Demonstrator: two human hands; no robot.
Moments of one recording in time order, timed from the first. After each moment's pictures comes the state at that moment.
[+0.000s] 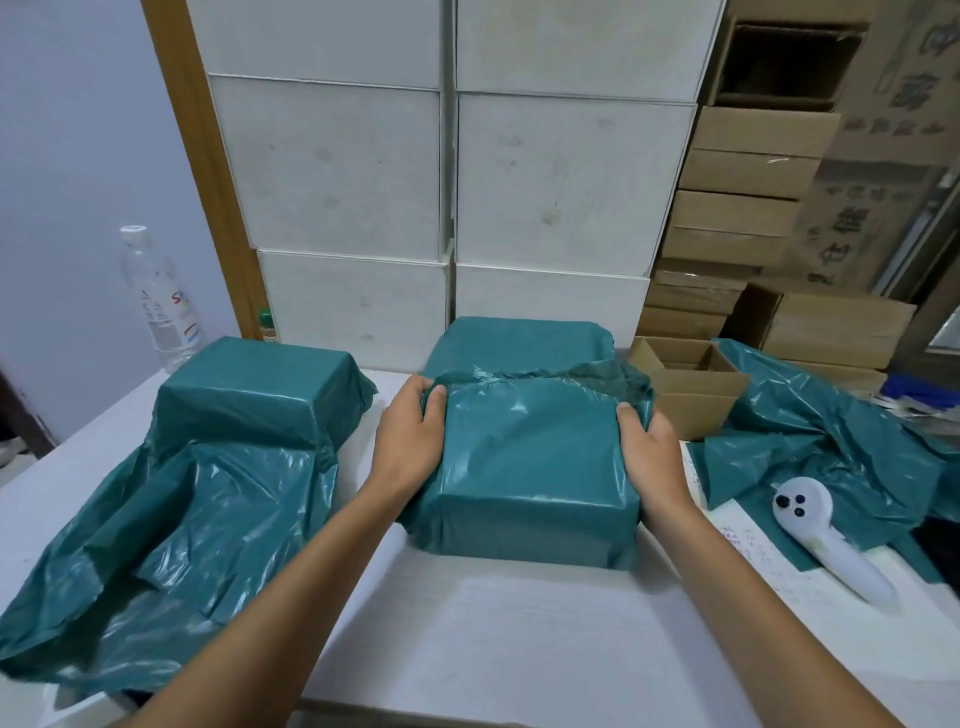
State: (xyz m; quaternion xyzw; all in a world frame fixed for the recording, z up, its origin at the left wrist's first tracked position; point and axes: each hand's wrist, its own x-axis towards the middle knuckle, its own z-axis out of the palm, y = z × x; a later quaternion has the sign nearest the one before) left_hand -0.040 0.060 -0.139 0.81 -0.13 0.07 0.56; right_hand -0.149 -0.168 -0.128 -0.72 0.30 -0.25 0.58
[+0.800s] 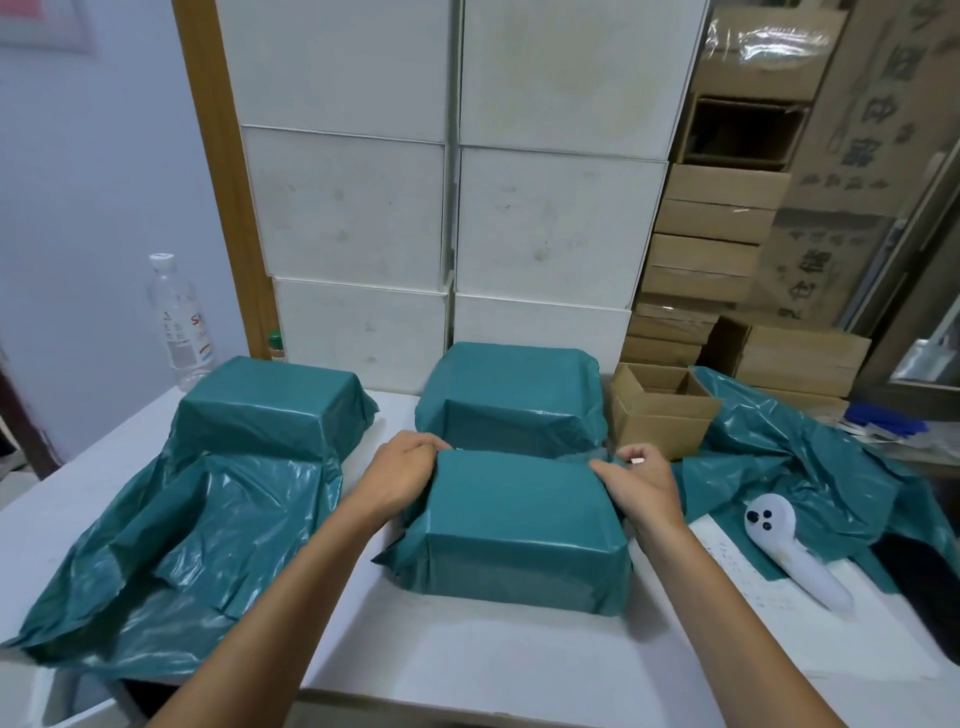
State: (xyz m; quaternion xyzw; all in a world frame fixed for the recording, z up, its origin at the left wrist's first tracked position) left_hand -0.052 0.088 -0.136 0.83 -0.16 -0.12 0.51; right_hand -0.174 -0.166 -0.123 -0.73 0.39 -0.18 0.52
